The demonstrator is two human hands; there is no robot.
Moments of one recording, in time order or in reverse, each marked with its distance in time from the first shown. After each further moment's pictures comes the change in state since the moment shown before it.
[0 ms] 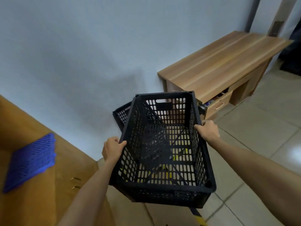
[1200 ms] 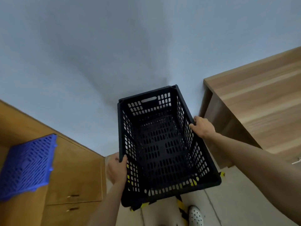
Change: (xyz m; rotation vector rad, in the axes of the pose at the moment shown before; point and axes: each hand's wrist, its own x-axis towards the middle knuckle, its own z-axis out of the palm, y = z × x) left_hand 0.287 -0.042 0.098 -0.296 0.220 -0.453; right_hand 0.324 -0.241 0.239 -0.594 -0.360 -0.417
